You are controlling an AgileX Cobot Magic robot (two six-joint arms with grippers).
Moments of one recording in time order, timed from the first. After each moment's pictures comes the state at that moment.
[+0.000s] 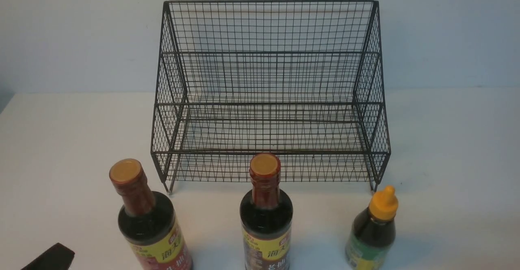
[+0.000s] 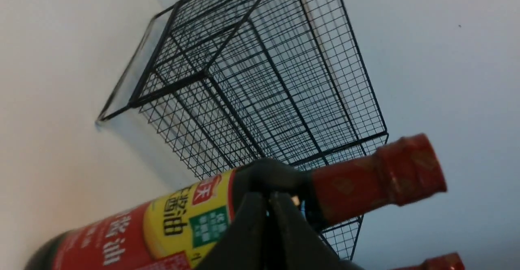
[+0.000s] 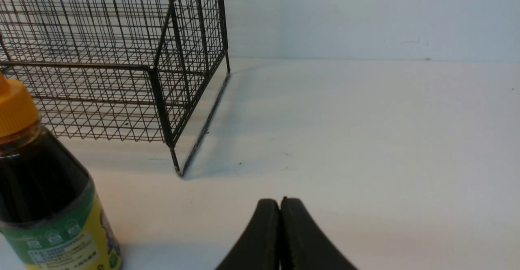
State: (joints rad) right arm 0.12 -0.01 0.02 -0.05 0.38 0.09; left arm -0.07 -0.01 -0.02 -1.00 0.27 -0.09
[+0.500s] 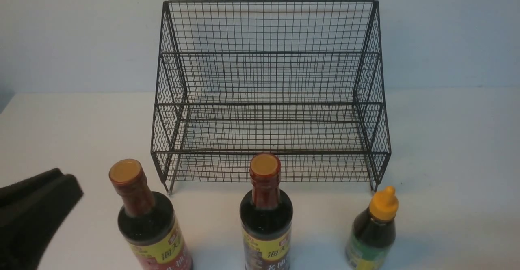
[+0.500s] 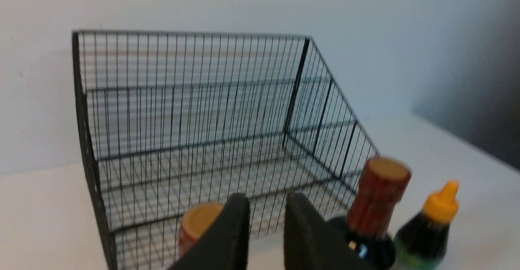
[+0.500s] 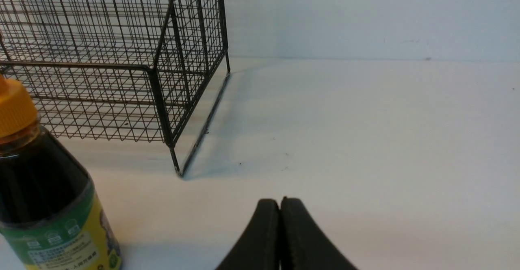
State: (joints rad) right arm 0.12 -0.01 0.02 -0.05 0.38 0.09; left arm -0.07 0.39 -0.44 -1.02 0.55 0.85
